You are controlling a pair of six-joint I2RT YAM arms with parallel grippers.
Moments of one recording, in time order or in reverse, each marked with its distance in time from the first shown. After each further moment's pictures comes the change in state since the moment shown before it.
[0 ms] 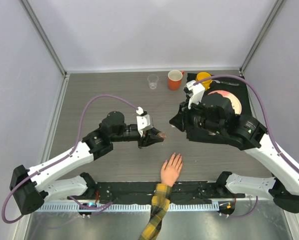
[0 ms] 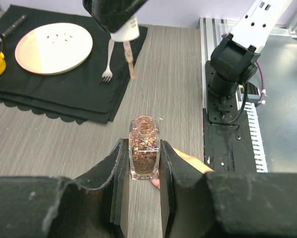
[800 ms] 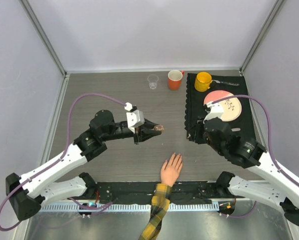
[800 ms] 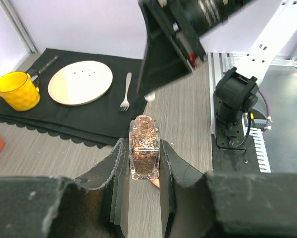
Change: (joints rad) left arm 0.028 -0.056 0.049 0.033 -0.014 -0.019; right arm 0.001 -0.262 -0.458 0.049 0.372 0.265
